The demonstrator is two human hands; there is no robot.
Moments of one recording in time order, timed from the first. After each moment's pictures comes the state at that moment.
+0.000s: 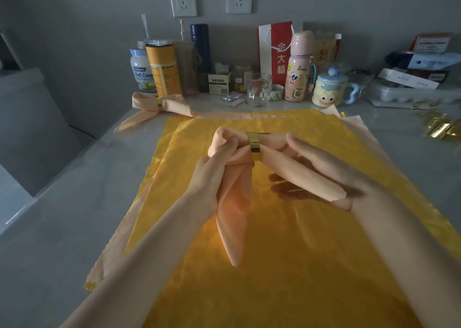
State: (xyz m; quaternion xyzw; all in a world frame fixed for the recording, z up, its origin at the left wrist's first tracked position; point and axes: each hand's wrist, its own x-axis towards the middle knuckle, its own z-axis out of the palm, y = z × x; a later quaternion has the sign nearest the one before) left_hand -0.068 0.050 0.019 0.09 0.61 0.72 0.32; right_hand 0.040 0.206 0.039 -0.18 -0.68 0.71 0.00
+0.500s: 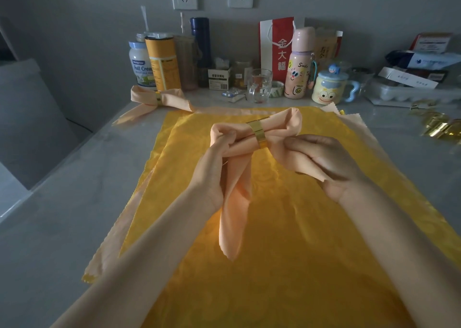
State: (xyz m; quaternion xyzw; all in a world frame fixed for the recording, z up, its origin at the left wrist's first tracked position) left_hand -0.068 0.059 0.014 0.04 0.56 0.75 0.34; right_hand 0.028 0.204 0.032 -0.25 -0.69 0.64 0.22
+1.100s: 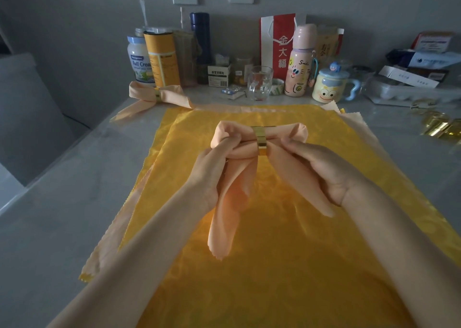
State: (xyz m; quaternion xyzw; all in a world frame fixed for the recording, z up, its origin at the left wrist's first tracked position) left_hand -0.073 0.054 0.014 0.08 0.61 0.72 0.33; right_hand 0.033 0.202 0.031 -0.25 -0.65 0.71 0.06
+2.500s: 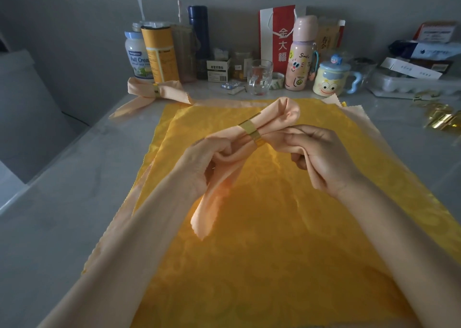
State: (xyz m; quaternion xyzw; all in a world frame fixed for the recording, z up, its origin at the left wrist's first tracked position) left_hand -0.083 0.047 0.020 0.06 0.65 0.68 0.34; right_hand 0.027 0.199 0.023 -0.17 -0.72 0.62 0.25
